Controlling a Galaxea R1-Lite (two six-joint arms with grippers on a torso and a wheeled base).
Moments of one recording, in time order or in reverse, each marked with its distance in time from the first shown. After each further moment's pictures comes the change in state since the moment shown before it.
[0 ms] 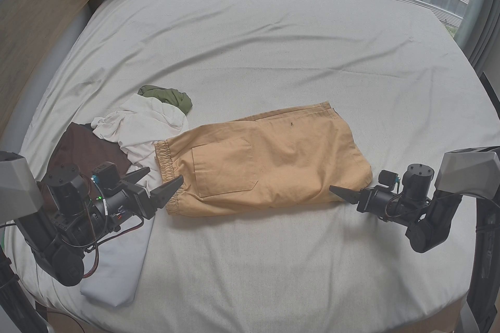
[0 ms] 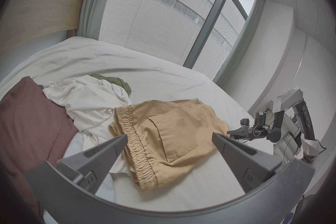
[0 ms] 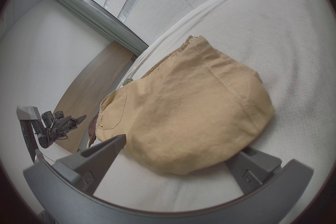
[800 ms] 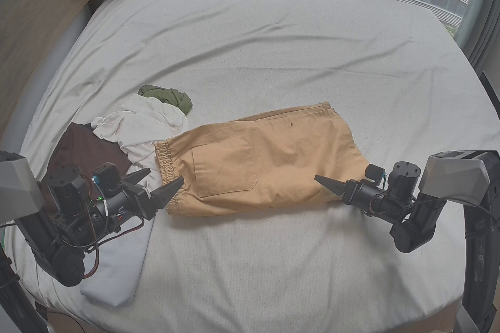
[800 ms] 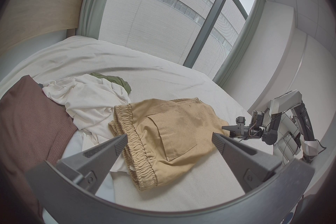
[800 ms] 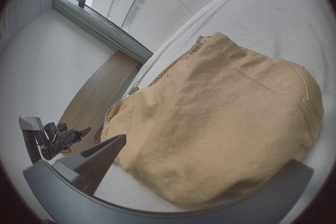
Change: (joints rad) left arm -0.001 0.004 0.002 0.000 0.000 0.000; right arm 0.067 0.066 -0.104 -0.072 -0.050 0.117
